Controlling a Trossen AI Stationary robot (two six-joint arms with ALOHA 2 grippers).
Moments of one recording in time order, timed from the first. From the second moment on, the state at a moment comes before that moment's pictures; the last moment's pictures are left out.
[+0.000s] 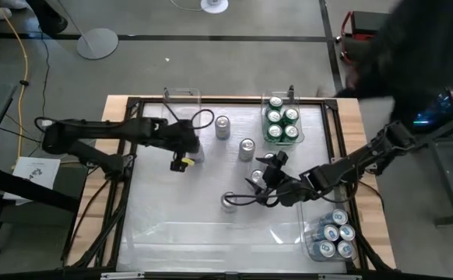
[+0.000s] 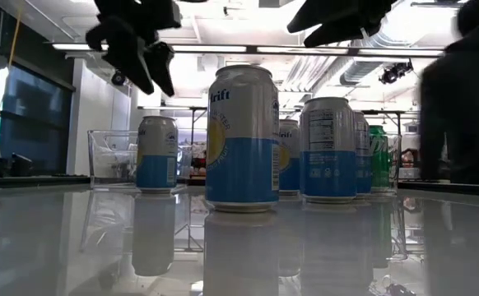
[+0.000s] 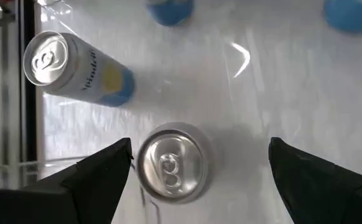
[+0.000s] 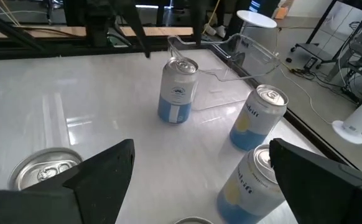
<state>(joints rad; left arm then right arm) 0.11 1.31 1.09 -0.82 -0.14 0.35 0.46 1.41 0.95 -0.14 0.90 0.31</state>
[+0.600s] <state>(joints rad) 0.22 1.49 1.09 -0.81 -0.13 0.42 0.46 1.42 0.95 -0.15 0.87 0.32</state>
